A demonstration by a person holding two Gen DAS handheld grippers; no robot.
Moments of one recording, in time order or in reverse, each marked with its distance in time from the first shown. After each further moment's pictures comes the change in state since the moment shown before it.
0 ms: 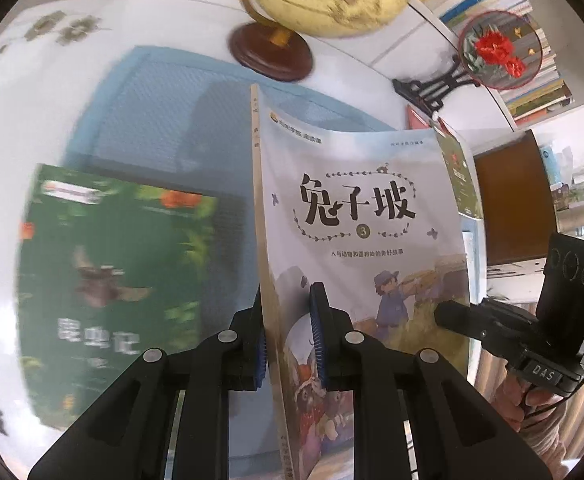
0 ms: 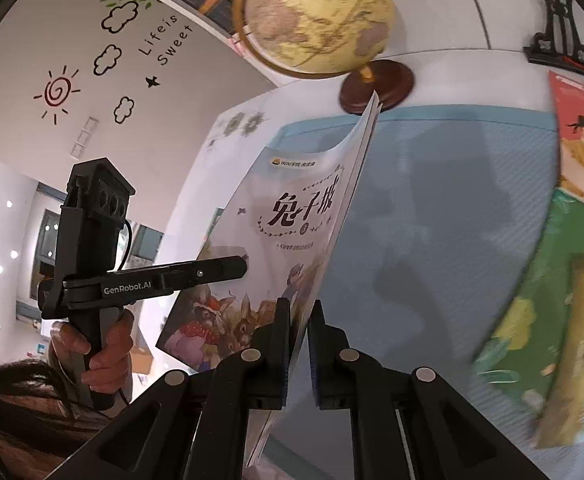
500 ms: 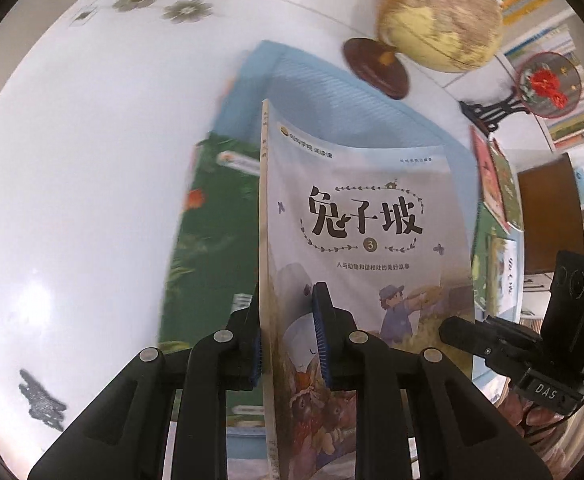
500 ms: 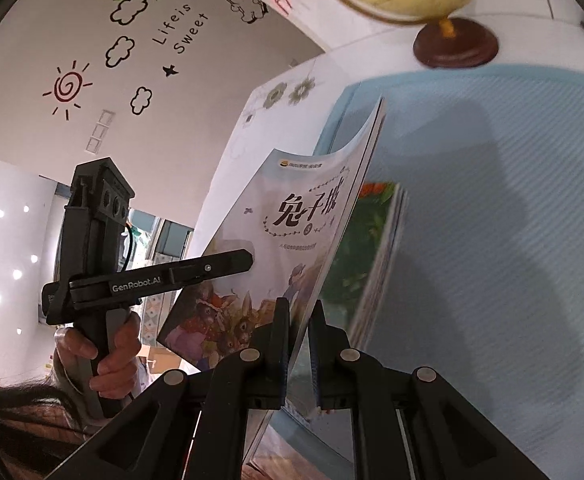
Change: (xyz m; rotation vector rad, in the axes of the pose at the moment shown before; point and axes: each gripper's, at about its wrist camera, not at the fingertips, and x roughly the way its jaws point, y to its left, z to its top) left arm -0.036 0.115 -0.016 -0.081 0.002 0.115; right arm 0.101 0.076 -0.016 0.035 0.031 0.086
